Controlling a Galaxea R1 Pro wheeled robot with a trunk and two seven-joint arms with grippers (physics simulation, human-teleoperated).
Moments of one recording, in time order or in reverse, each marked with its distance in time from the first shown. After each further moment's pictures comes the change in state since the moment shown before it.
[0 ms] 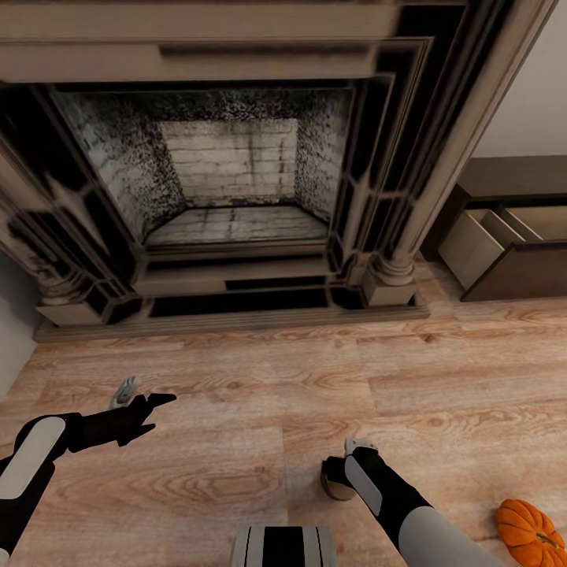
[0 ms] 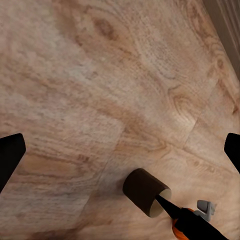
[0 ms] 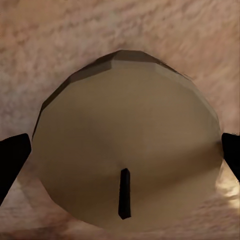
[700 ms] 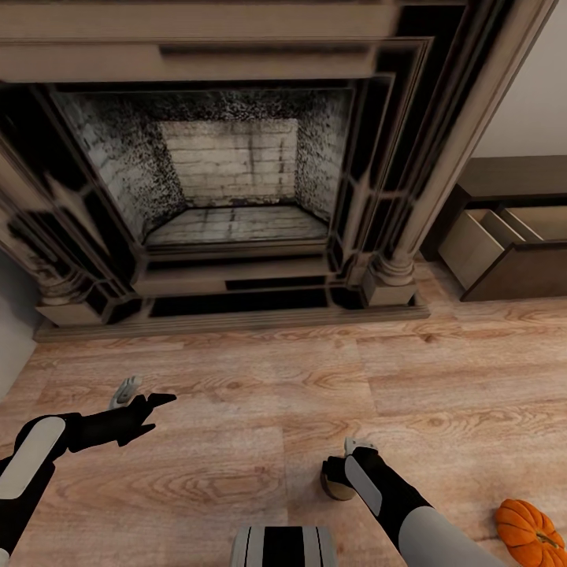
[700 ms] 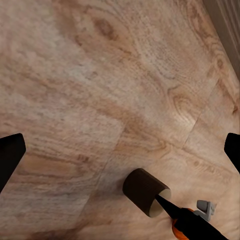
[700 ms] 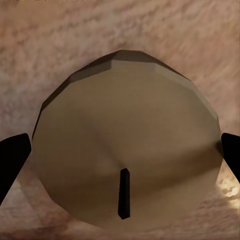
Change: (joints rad) left arm 0.000 0.000 0.000 0.000 0.001 0.000 0.000; right arm 0.000 0.000 0.000 0.000 0.001 0.000 0.001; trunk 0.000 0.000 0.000
